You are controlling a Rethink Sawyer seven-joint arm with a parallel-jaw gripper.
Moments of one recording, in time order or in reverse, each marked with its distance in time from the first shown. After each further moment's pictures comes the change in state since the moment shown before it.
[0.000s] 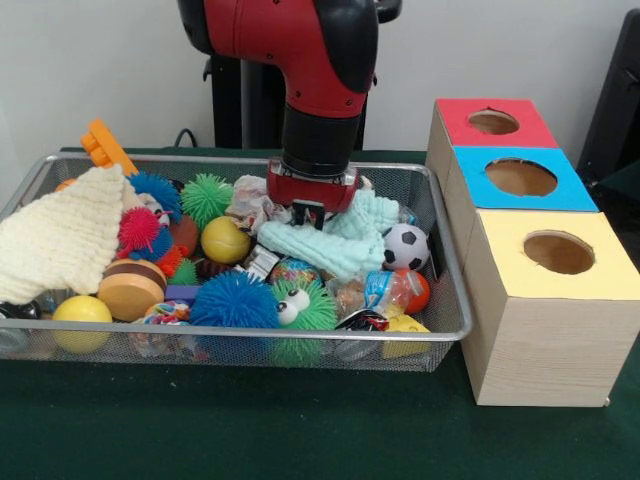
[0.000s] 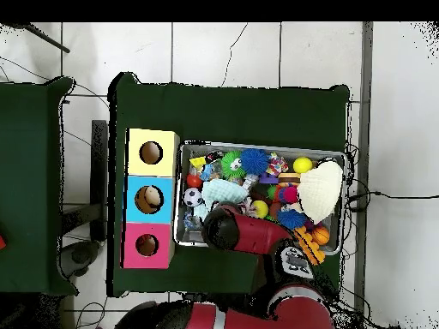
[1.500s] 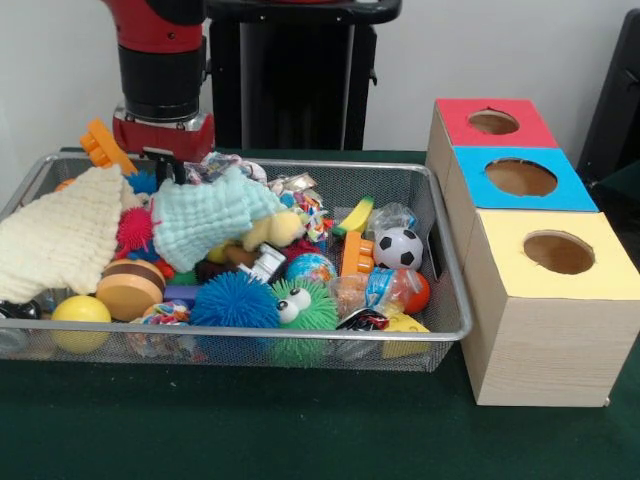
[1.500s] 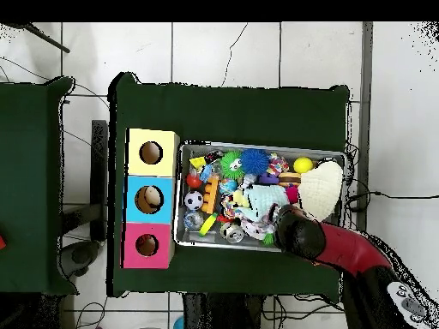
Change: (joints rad) arm -0.438 -0.189 0.194 0.015 -0.241 0.210 0.000
